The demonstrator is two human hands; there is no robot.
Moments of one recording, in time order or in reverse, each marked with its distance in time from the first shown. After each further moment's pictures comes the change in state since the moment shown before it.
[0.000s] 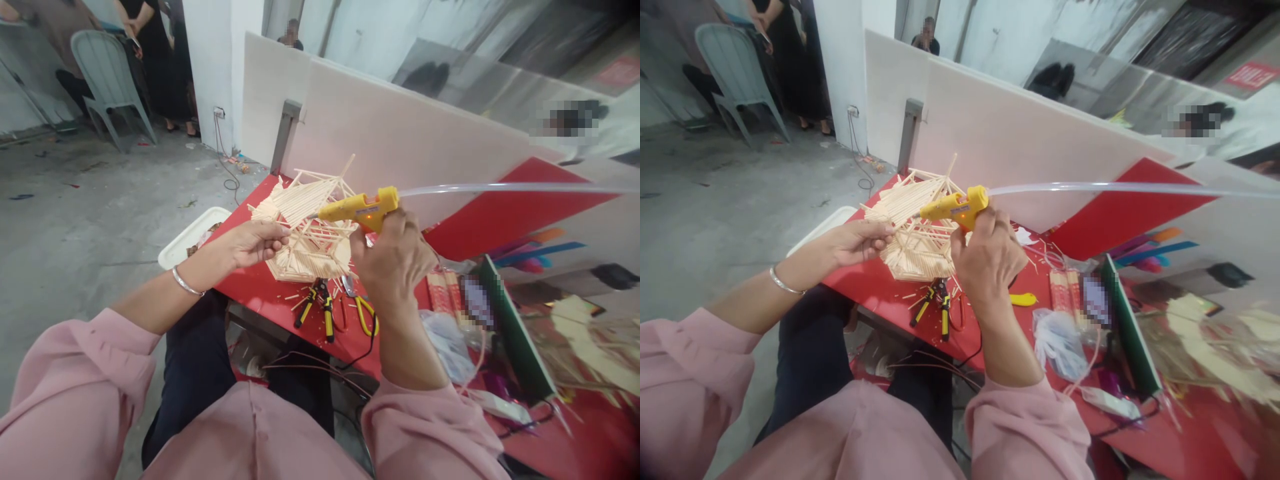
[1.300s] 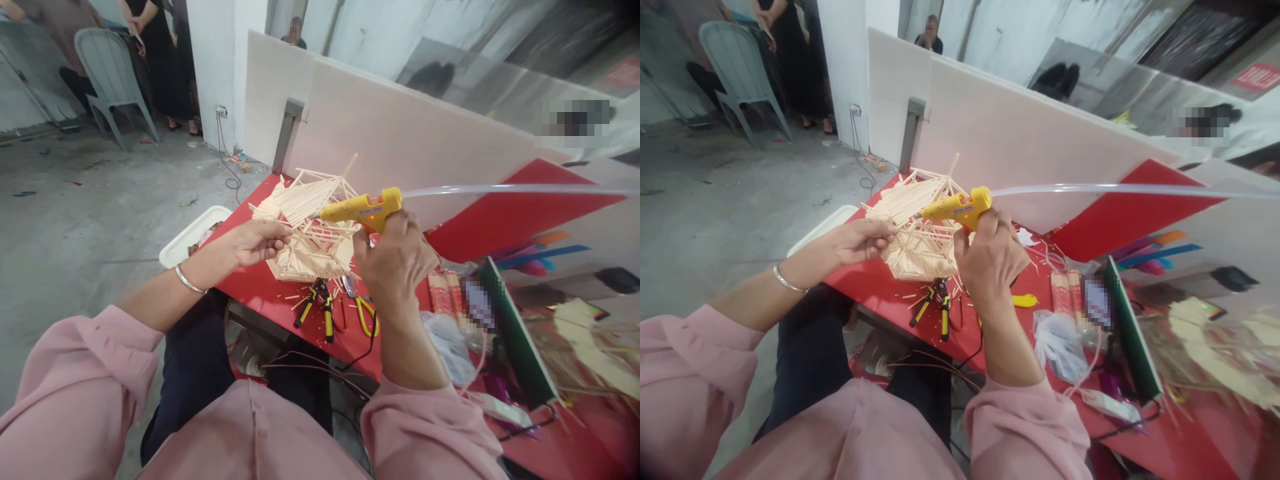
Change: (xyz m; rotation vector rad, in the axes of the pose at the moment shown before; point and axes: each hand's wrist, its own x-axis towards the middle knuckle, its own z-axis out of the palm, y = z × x) left_hand 0.000 0.000 0.004 0.018 0.031 -0.003; right_hand 0.001 0.003 0.005 -0.043 -0.022 -0.005
